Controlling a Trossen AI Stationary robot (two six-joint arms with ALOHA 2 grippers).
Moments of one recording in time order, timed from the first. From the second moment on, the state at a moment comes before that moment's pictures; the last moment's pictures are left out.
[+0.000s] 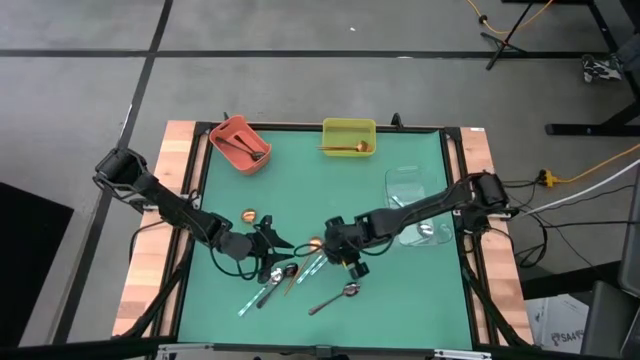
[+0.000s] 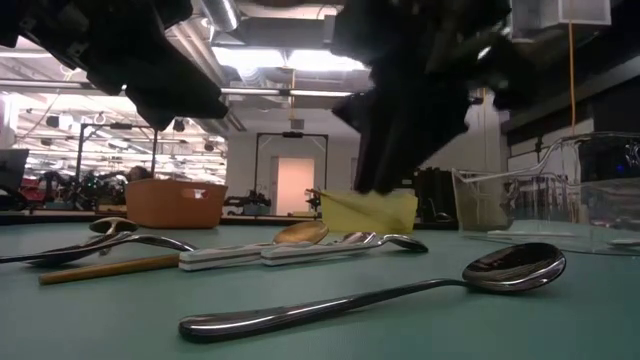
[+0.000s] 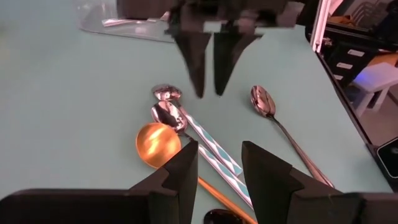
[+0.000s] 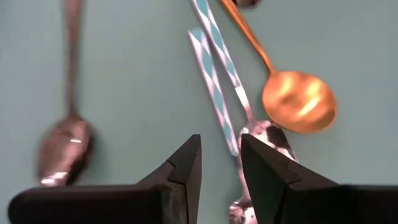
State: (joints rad) left arm -0.49 1.38 0.52 0.37 -0.46 -0.44; right arm 0.25 1.88 1.28 -0.48 -0.09 -0.24
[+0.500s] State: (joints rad) left arm -0.49 1.38 0.52 0.37 -0.46 -0.44; right arm 0.25 1.98 1.28 -0.42 -0.04 -0.24
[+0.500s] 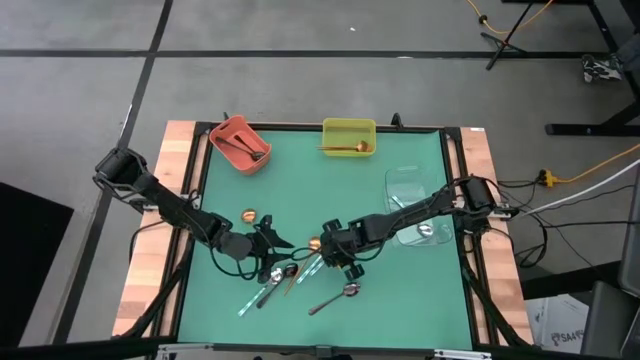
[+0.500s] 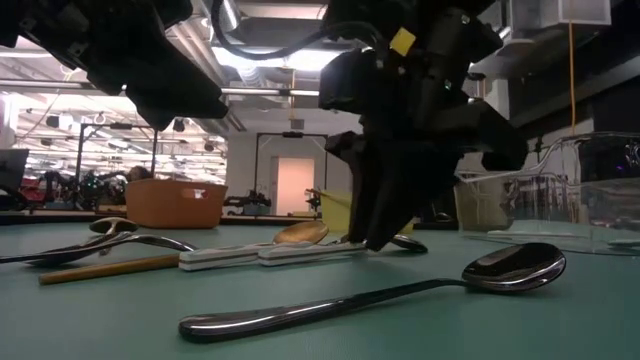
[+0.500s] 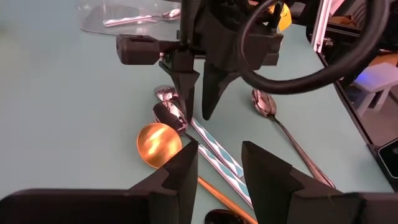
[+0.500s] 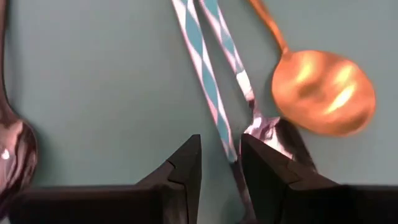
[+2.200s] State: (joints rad) left arm -0.49 1.38 0.52 0.37 -0.46 -0.44; right arm 0.25 2.03 1.28 -0.34 -0.09 -0.26
